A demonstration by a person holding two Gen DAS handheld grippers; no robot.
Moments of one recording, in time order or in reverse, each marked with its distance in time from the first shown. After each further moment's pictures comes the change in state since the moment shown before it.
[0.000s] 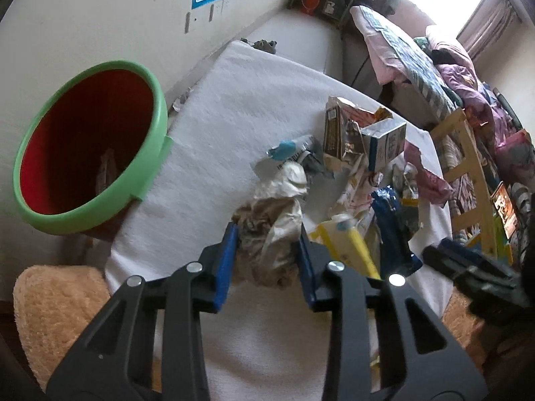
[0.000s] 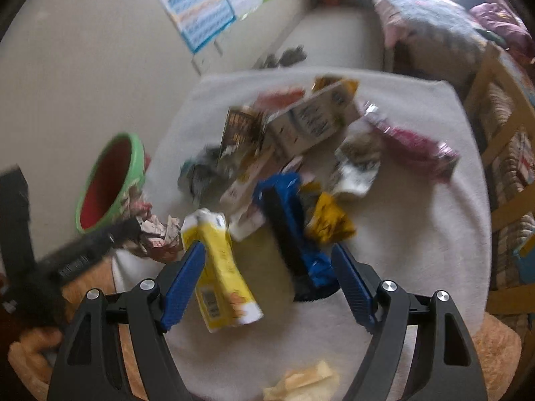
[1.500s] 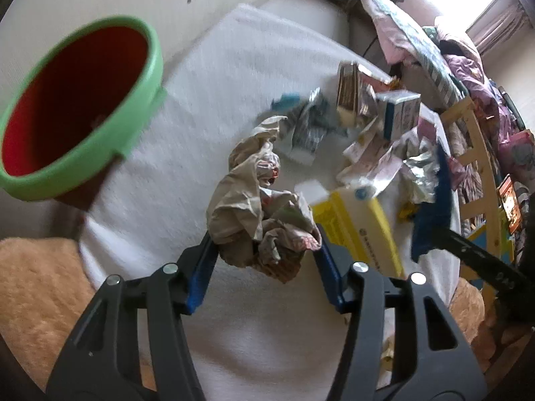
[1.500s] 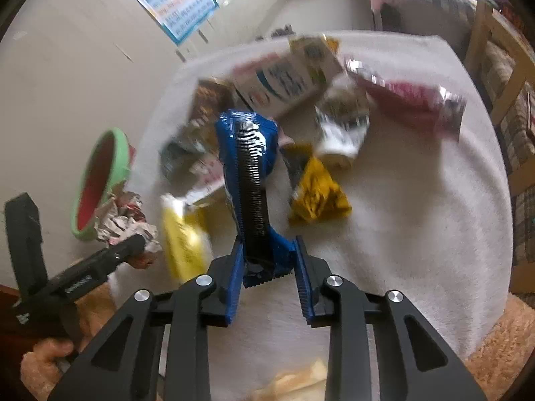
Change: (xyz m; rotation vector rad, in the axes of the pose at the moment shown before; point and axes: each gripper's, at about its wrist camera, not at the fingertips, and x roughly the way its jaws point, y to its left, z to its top) left arm 0.027 0.009 -0.019 -0.033 0.081 -0.008; right arm 0.006 -0.030 -0.005 0.109 0.005 0.061
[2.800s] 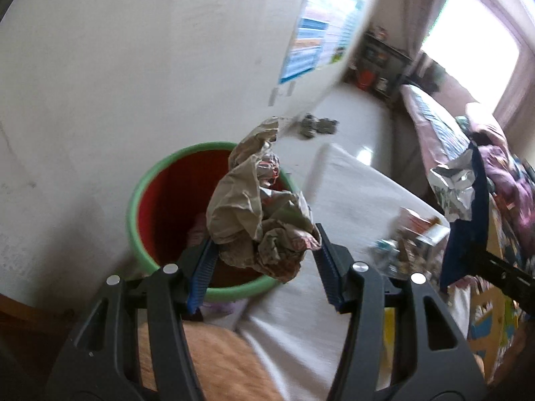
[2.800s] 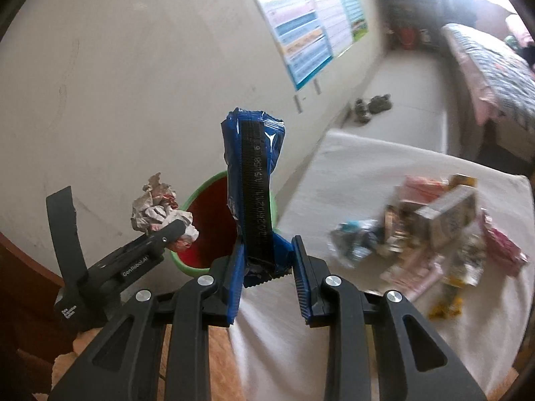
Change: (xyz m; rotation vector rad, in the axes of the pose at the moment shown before) left arm -0.122 0.114 0.047 -0.171 -0.376 0.167; right arm -0.024 0.198 0.049 -0.305 -0.116 0.213
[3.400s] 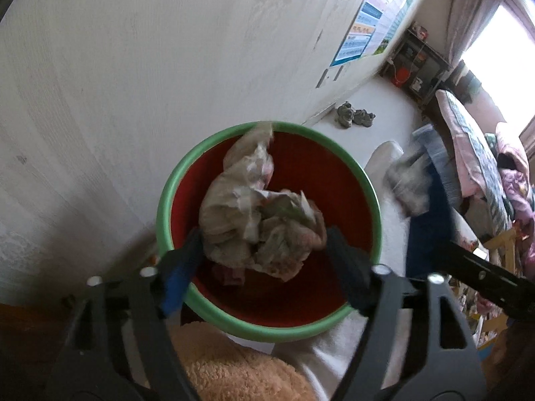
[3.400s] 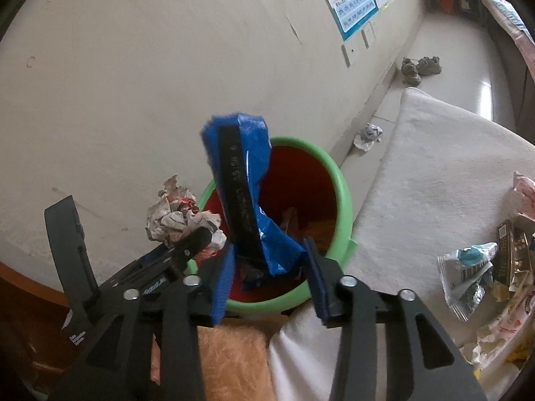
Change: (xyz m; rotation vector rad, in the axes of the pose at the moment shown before) left arm 0.065 0.068 0.010 -0.131 0.098 0.049; right arm 0.135 0.027 0.026 0.010 0.166 0.099
